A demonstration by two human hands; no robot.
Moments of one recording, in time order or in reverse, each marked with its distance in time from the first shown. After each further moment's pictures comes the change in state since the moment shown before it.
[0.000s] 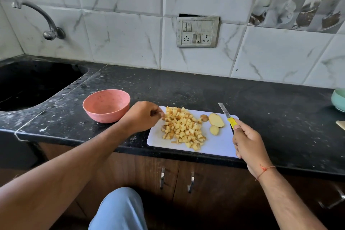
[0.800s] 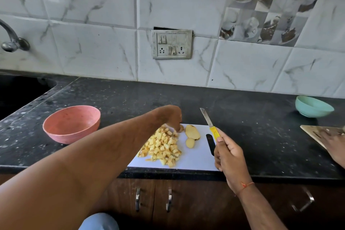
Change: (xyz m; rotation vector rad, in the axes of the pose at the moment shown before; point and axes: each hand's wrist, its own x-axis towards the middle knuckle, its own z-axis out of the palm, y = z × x) left_hand 0.136 0.131 0.073 0.593 -0.574 0.229; right_hand -0.003 0.006 -0.014 0.177 0.024 -0.035
